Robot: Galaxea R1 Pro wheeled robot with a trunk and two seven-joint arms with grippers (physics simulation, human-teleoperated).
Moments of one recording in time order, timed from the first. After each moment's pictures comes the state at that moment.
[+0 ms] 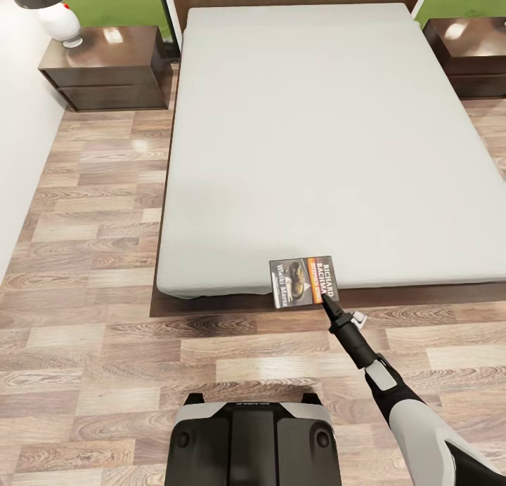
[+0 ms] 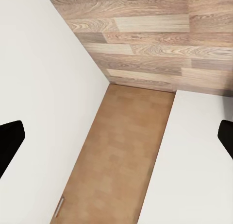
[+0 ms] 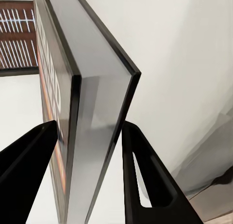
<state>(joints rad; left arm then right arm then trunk) -0.07 0.30 -0.73 0.01 0.75 -0.05 0.19 -0.78 -0.03 -0.55 -0.32 -0.56 0.28 1.20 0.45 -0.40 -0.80</state>
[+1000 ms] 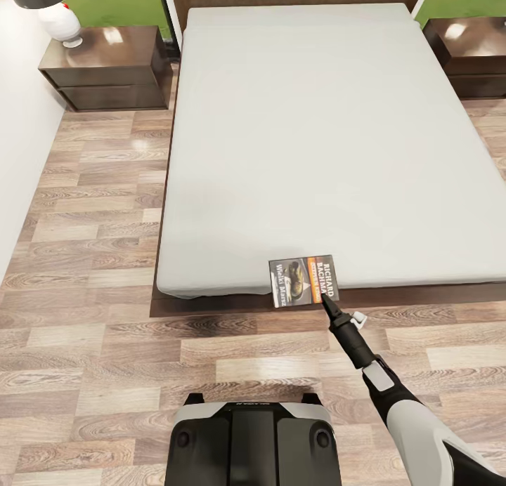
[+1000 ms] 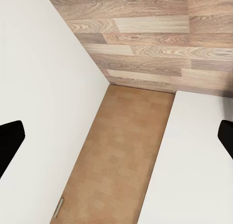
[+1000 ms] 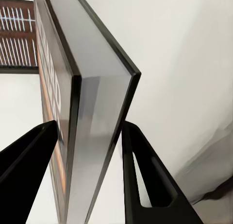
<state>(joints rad) -0.07 0.30 -0.73 0.01 0.75 -0.05 0.19 -0.77 -0.02 -0.55 -0.32 -0.56 0.17 1.21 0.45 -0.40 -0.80</state>
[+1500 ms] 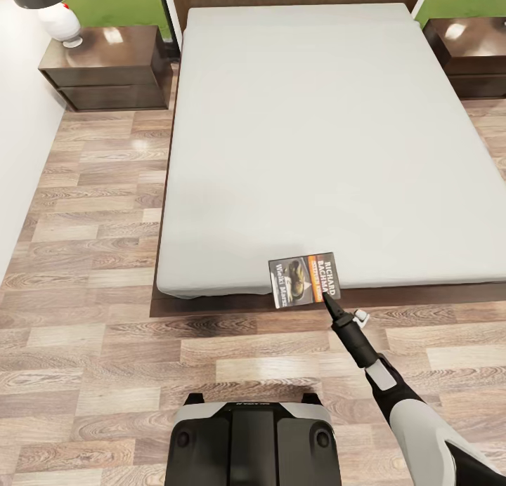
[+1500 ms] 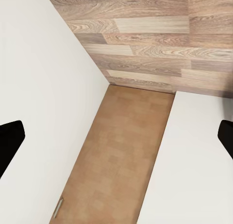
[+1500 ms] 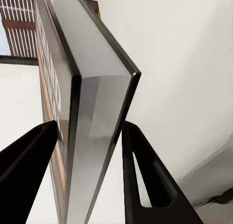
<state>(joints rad) -0.07 0.30 -0.73 0.01 0.76 -0.06 0.19 -0.78 -0.03 -0.53 -0.33 -0.55 0.16 1.27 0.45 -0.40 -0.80</state>
